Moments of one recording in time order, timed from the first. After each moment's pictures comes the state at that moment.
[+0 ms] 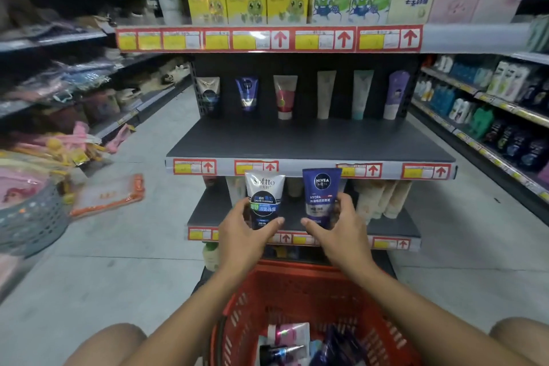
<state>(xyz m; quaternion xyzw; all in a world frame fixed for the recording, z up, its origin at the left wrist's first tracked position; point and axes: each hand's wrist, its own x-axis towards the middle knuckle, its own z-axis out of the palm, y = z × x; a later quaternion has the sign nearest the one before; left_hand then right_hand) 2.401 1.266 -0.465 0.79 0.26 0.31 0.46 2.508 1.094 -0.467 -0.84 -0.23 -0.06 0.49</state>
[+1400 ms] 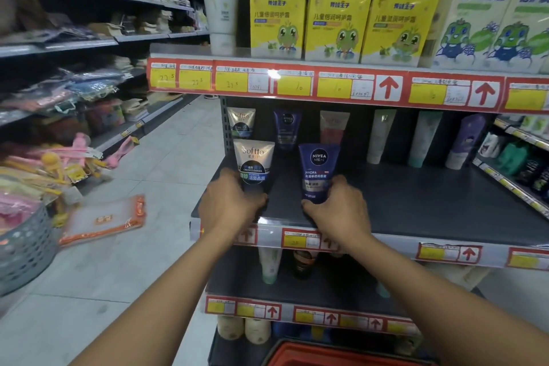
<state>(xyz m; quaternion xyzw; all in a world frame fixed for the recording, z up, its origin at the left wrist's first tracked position) 2.507 1.472 -0.366 0.85 0.38 0.25 0.27 2.613 1.297 -0.374 -0.91 -0.20 -0.07 0.35</state>
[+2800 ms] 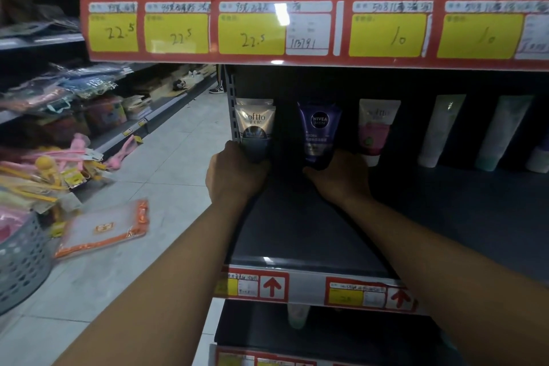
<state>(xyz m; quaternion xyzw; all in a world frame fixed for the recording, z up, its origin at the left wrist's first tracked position) 2.617 1.580 -0.384 0.83 0.37 0.31 0.26 2.712 1.416 -0.380 -0.89 -0.24 -0.08 0.37</state>
